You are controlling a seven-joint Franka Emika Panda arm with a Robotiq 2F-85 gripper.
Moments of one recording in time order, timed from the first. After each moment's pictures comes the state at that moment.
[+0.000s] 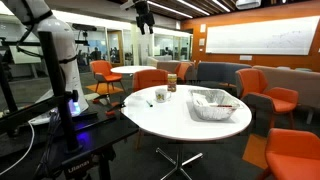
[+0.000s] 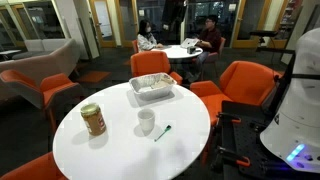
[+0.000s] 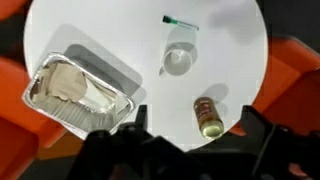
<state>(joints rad) -0.03 -0.56 -0.07 -2.45 -0.02 2.15 -0.02</state>
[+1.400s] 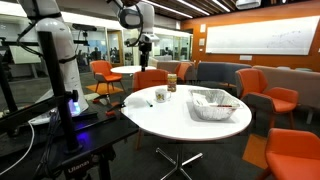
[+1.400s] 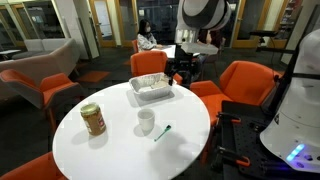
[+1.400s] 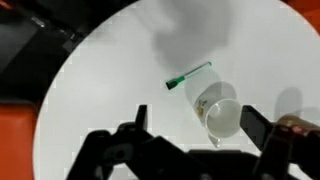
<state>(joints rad) -0.14 -0.26 -0.08 -2.69 0.27 2.46 0.37</state>
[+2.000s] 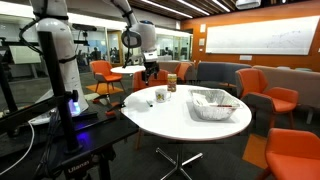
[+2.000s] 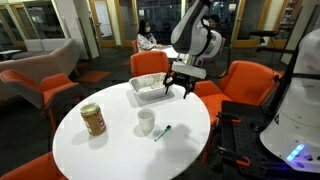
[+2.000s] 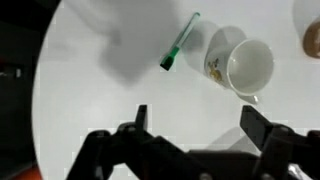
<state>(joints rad) -0.13 0.02 -0.09 -2.69 0.77 2.83 0.38</state>
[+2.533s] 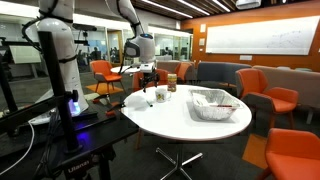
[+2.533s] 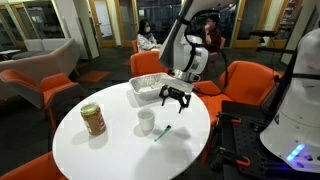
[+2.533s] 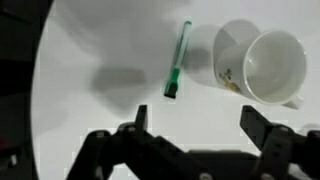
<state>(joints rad) -0.09 0.24 0.00 -2.60 1.10 2.91 0.48</state>
